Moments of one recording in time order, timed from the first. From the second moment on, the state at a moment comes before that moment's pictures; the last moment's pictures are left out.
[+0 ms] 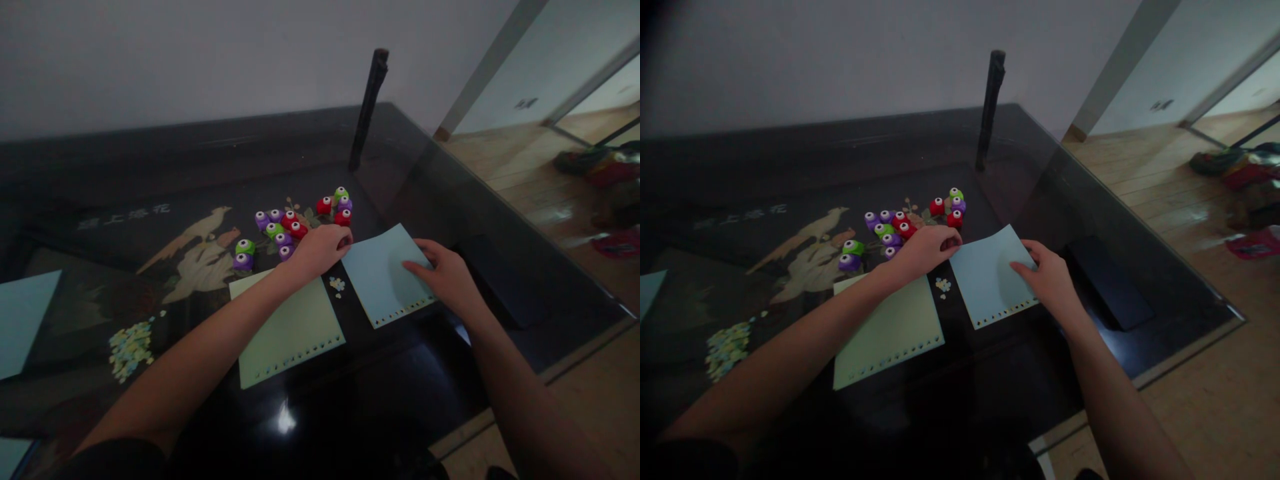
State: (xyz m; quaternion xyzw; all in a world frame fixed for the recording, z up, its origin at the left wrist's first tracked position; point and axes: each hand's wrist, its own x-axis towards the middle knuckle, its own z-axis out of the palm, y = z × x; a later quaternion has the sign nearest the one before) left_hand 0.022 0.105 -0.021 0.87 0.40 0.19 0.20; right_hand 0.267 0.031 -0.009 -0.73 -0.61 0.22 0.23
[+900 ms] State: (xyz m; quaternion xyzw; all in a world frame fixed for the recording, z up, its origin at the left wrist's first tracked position) left_hand 0.023 0.103 -0.018 0.88 0.40 0.17 0.19; right_hand 0.260 0.027 -0.008 -0.73 -0.64 0.14 0.20
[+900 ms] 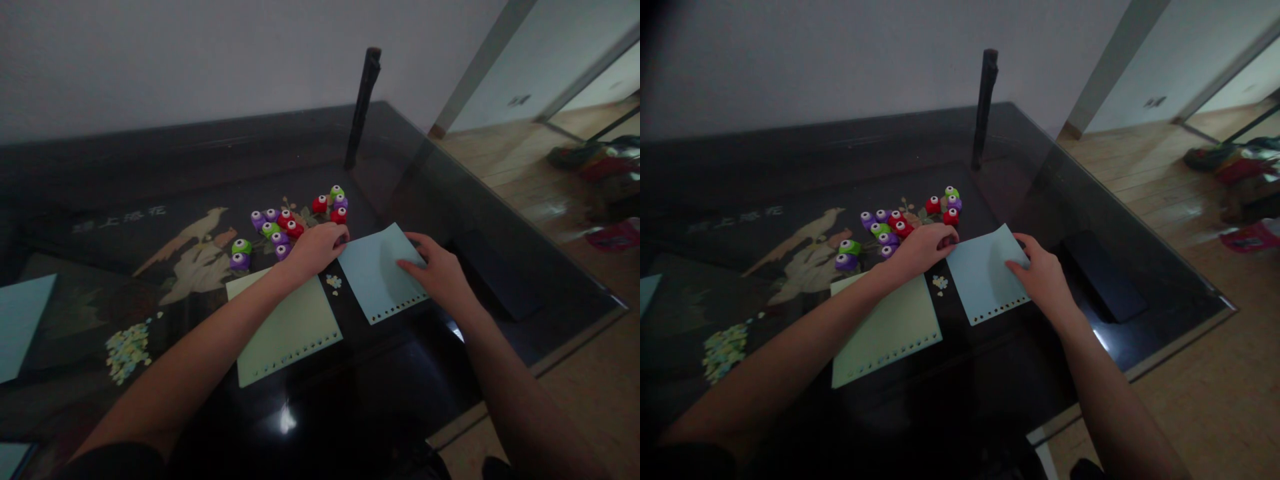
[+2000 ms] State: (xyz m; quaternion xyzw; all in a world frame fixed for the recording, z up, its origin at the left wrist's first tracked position) left_hand 0.023 0.101 -0.018 0.88 0.40 0.17 0.19; right_hand 0.273 0.027 -0.025 -0.66 -0.72 0.05 0.21
